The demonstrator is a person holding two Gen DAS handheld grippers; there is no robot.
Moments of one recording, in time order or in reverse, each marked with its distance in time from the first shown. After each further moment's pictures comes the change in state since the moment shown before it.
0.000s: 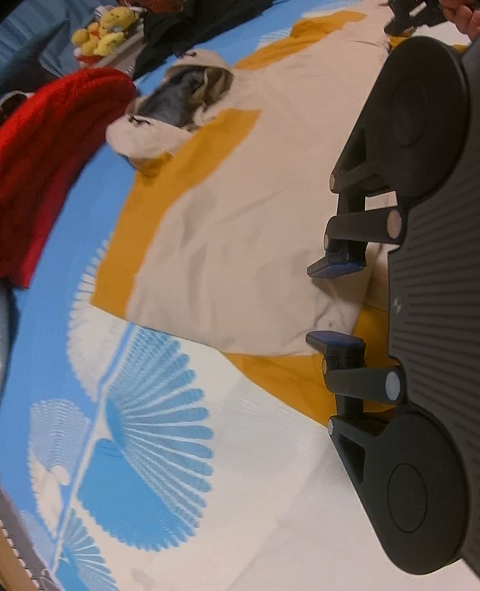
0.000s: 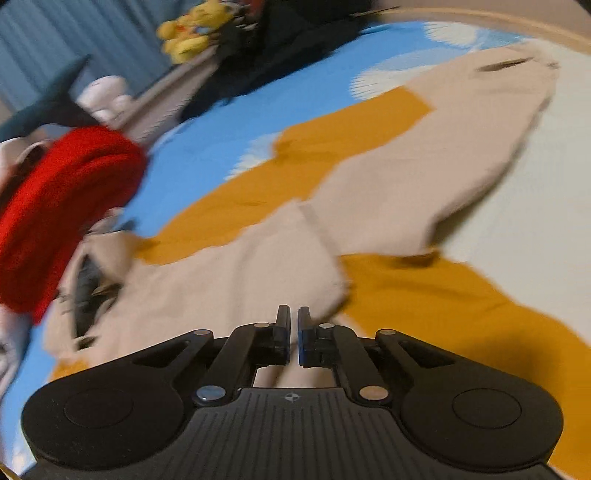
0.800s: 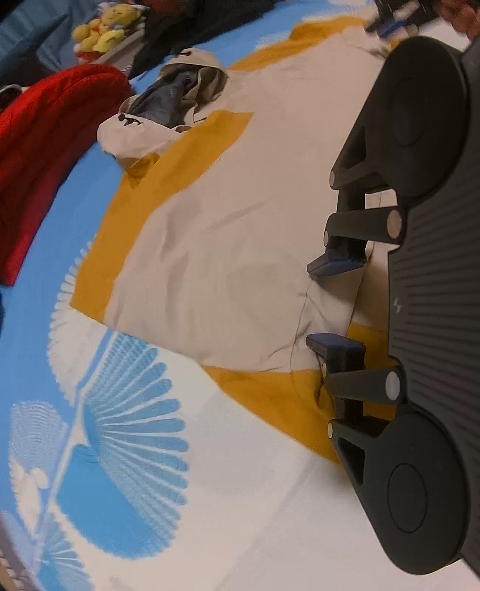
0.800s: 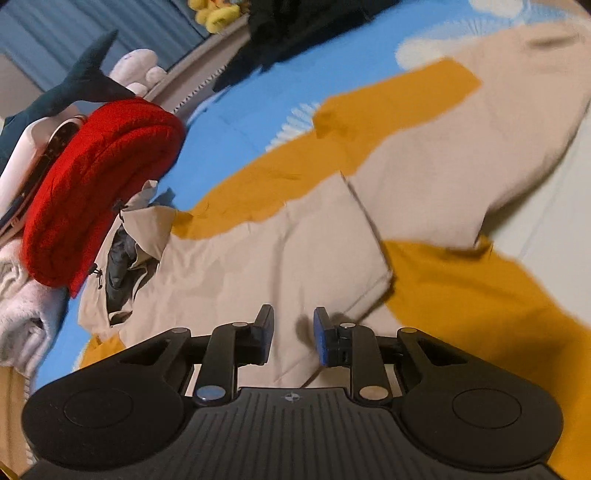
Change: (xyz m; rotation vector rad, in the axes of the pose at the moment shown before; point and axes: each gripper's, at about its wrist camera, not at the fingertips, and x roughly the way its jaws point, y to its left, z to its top) left arm 0.005 -0.011 -0.005 -0.007 0.016 -0.001; right arm 0.012 -0.001 0.016 -0.064 0.116 0.167
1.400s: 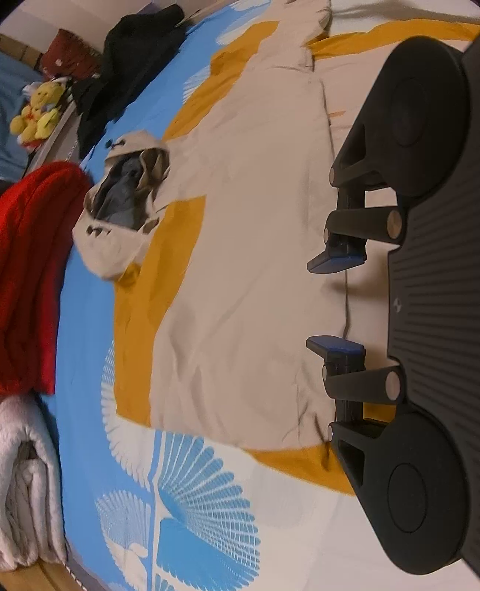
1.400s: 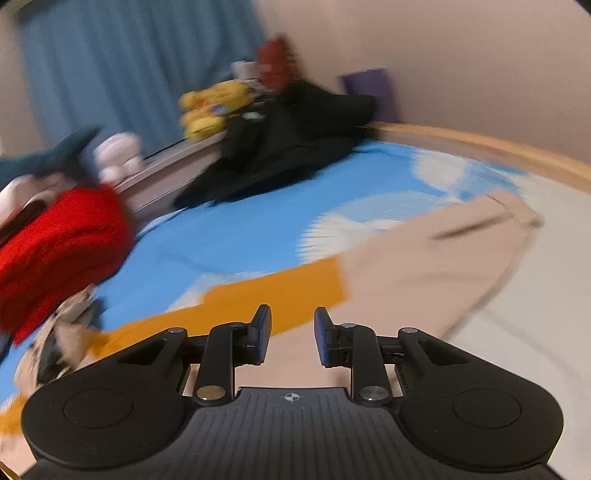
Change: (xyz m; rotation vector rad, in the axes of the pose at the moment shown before) left arm -0.031 -0.067 -0.036 0.322 -0.083 -0.044; right arm -0.091 -0.119 0.120 -0.129 -0.350 -0.135
